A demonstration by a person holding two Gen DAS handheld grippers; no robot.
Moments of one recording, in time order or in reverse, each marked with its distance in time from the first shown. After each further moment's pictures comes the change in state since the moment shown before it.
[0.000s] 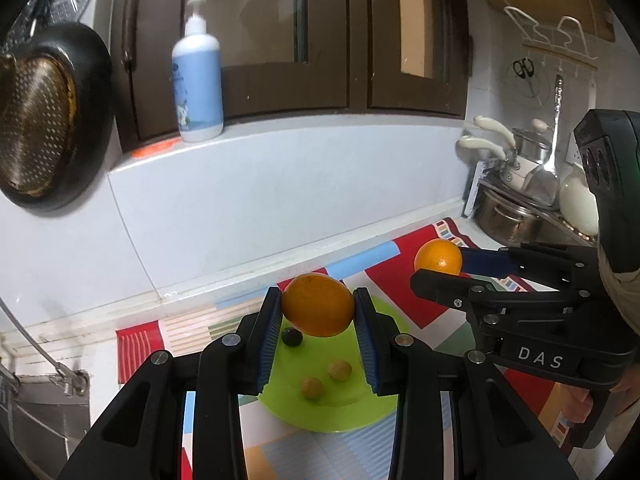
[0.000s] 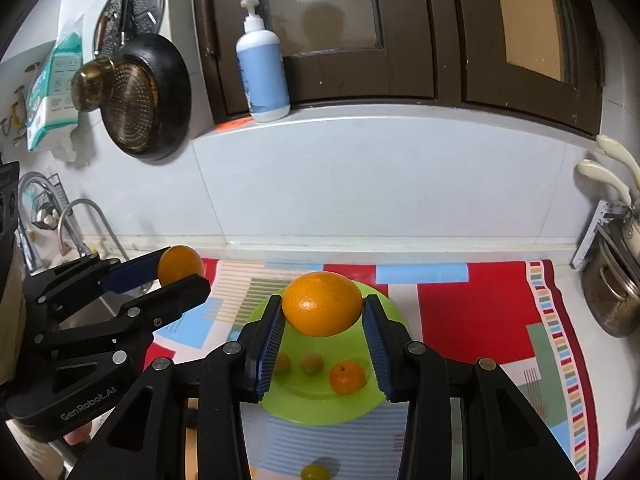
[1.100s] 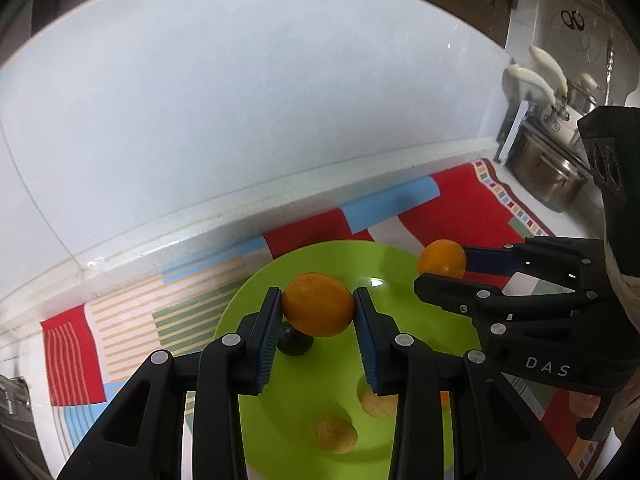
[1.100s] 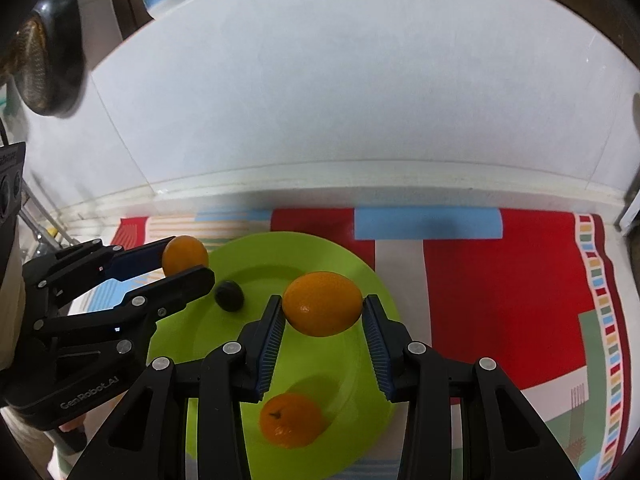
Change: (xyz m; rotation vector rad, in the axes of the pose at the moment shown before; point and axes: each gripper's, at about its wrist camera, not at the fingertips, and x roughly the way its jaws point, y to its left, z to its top) left arm 0.165 0.027 -0.024 -0.023 0.248 -0.068; right arm 0.151 -0.056 -0.018 0.053 0.240 0.006
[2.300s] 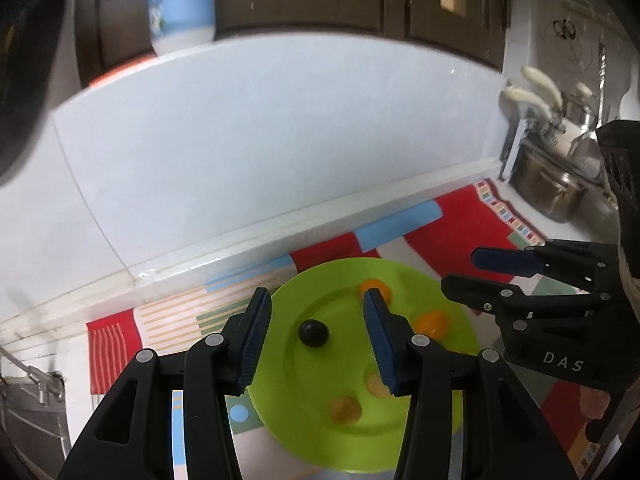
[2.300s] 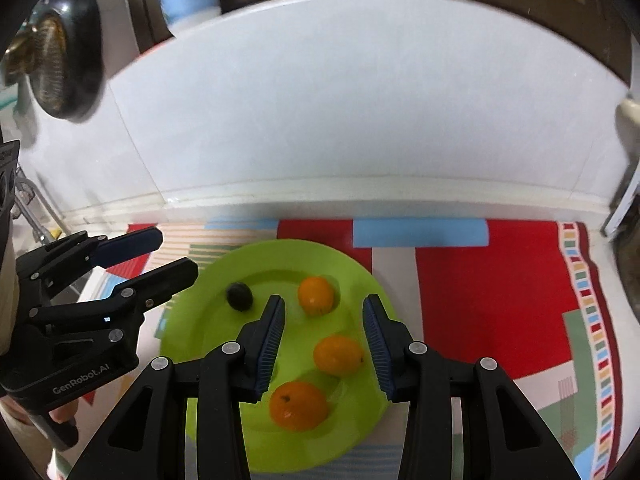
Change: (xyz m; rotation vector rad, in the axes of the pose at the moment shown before) left arm -0.065 -0.010 -0.003 0.014 -0.107 0.089; right arm -0.049 0.018 -0.006 -0.021 -0.096 -0.028
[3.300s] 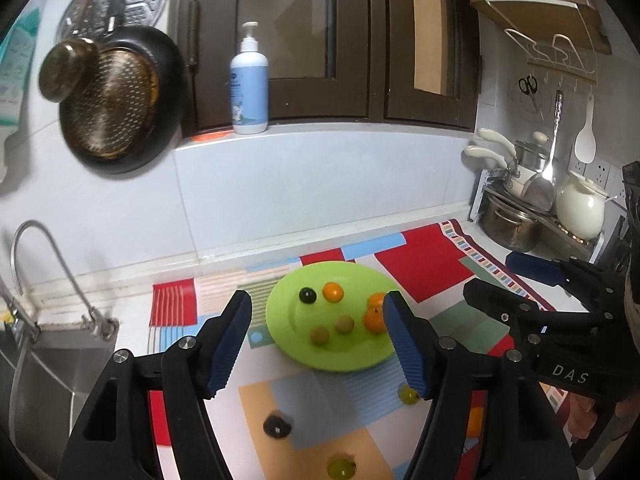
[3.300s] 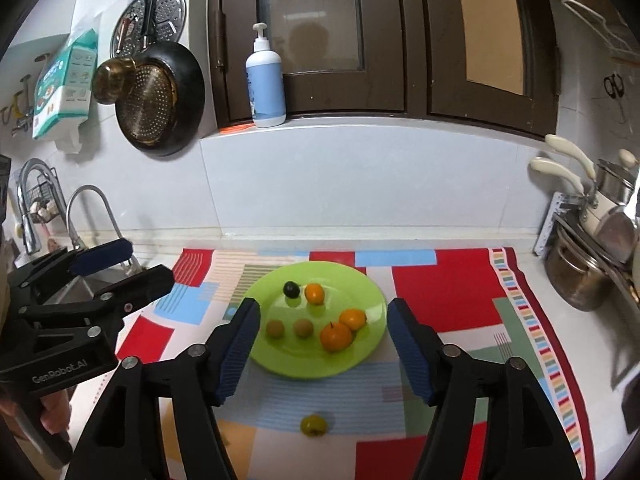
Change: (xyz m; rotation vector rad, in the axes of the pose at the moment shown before) left arm -0.182 -0.027 -0.068 -0.077 -0.182 0.068; right arm -0.173 0.061 -0.077 -0.024 -0.238 -0.089
